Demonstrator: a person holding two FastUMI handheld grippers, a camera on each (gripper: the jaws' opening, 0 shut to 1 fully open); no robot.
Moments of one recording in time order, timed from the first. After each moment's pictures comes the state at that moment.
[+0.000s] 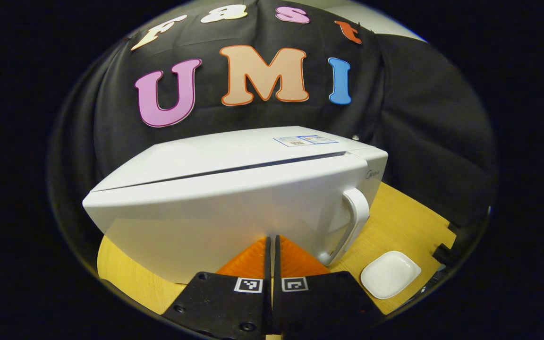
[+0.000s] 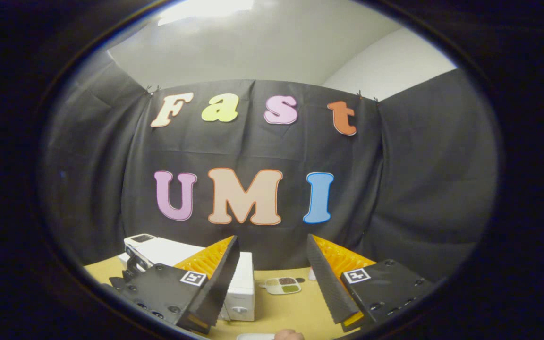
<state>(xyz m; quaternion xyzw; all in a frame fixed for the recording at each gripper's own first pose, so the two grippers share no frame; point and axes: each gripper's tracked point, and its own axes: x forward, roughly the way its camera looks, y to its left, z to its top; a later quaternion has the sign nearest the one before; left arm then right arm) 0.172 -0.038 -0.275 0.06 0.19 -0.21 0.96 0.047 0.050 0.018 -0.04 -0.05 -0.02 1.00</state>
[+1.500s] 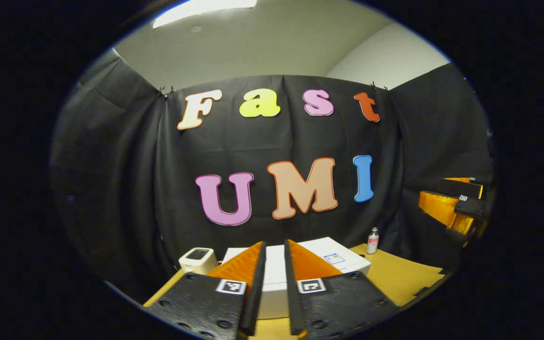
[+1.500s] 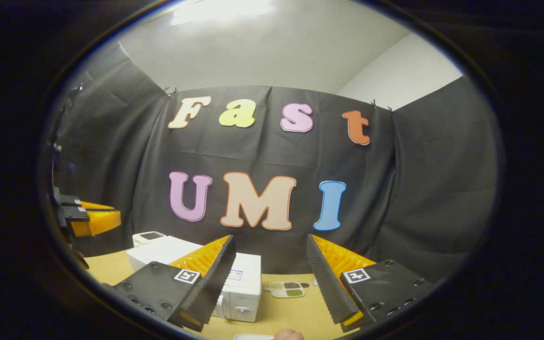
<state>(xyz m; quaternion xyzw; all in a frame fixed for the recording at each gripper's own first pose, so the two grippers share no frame) 0.074 0.044 0.021 0.06 -0.09 -0.11 0.99 0.025 0.076 0.022 -0.04 -0.07 0.03 1.00</state>
